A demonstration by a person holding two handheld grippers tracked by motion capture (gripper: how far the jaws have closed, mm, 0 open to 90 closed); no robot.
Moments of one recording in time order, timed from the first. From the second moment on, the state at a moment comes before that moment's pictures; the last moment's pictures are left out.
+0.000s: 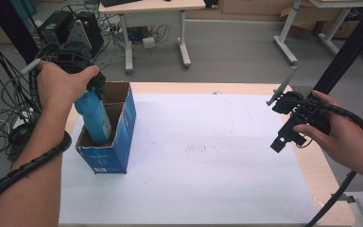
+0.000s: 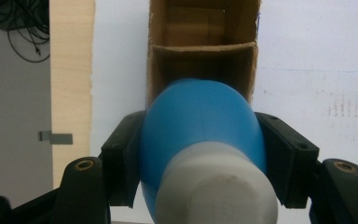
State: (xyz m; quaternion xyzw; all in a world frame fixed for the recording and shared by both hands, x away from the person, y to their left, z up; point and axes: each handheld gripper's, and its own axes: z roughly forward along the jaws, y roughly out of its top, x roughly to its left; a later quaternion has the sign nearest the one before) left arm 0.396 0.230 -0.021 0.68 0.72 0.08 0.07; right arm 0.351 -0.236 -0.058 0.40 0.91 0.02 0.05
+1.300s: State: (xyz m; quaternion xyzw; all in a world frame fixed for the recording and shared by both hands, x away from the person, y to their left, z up) left arm 0.407 0.226 -0.102 0.69 0.72 0.06 0.05; right arm 0.353 -0.236 -0.066 0.40 0.92 0.01 0.04
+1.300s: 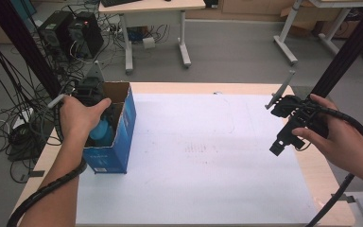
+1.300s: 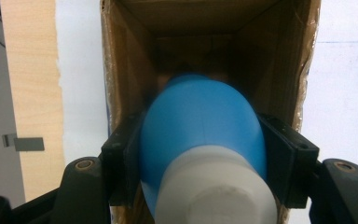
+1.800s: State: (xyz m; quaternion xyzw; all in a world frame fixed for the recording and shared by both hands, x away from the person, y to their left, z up) left arm 0.414 0.223 -0.119 0.70 0.71 0.06 0.03; right arm 0.356 -0.240 -0.070 0.40 0.91 0.01 0.03
